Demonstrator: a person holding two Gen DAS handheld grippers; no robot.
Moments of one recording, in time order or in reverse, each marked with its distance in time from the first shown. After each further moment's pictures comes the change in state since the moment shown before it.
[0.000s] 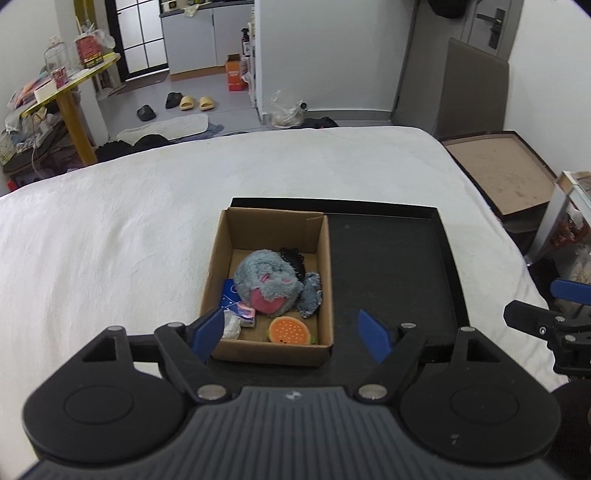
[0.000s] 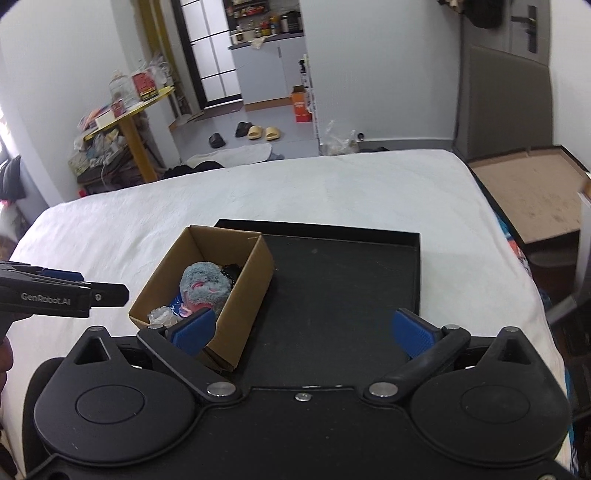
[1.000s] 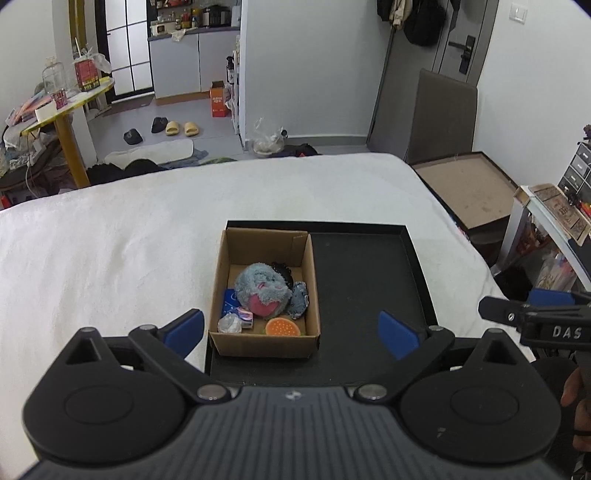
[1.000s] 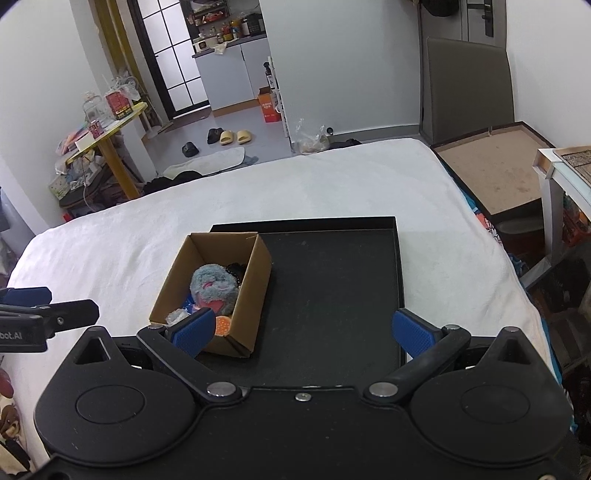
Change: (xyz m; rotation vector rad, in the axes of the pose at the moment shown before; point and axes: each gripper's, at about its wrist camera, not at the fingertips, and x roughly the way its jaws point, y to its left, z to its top) left arm -0.072 0.024 -0.018 0.018 -0.097 -0.064; right arm -0.039 0.024 -0.010 0.114 0.004 -0.075
